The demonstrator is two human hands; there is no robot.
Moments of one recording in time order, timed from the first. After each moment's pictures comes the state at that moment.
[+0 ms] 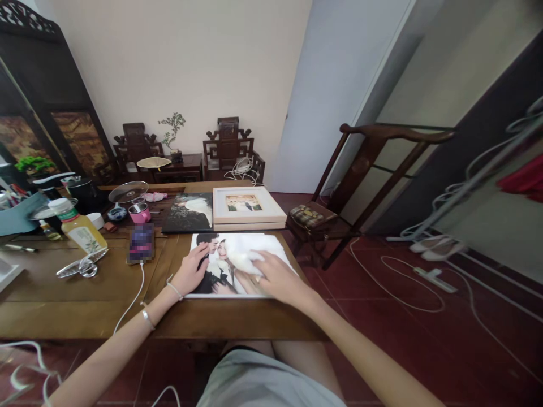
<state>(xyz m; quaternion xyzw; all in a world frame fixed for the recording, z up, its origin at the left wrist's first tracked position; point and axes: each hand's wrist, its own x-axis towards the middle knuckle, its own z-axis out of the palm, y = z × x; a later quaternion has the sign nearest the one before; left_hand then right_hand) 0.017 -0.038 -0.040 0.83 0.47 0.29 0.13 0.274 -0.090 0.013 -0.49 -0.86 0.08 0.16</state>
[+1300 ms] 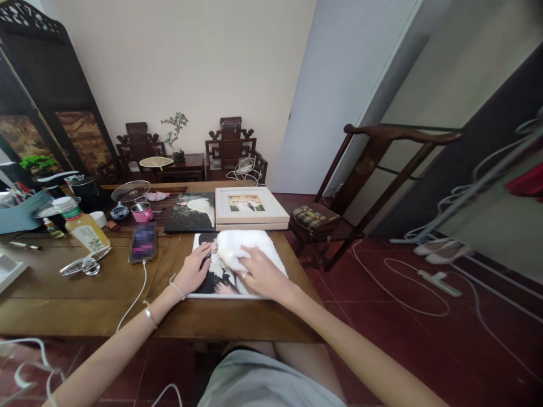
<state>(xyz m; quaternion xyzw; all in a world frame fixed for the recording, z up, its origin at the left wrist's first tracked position) 0.017 -0.036 -0.046 0.82 0.47 0.30 0.12 0.245 -0.075 0.007 -0.45 -0.87 0.06 0.17</state>
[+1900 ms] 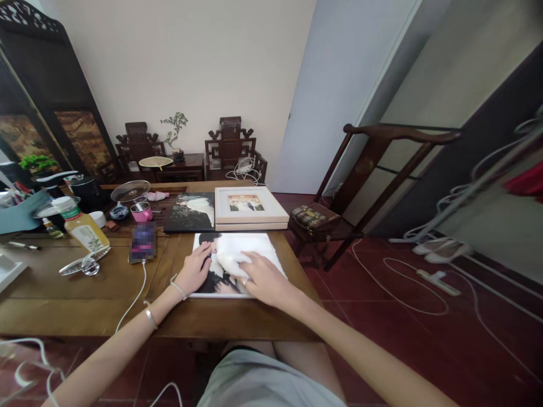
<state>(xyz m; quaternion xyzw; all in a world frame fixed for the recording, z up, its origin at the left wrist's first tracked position) 0.020 -0.038 -0.047 0.82 0.48 0.29 0.12 0.244 -0.092 0.018 -0.47 -0.87 0.08 0.16</state>
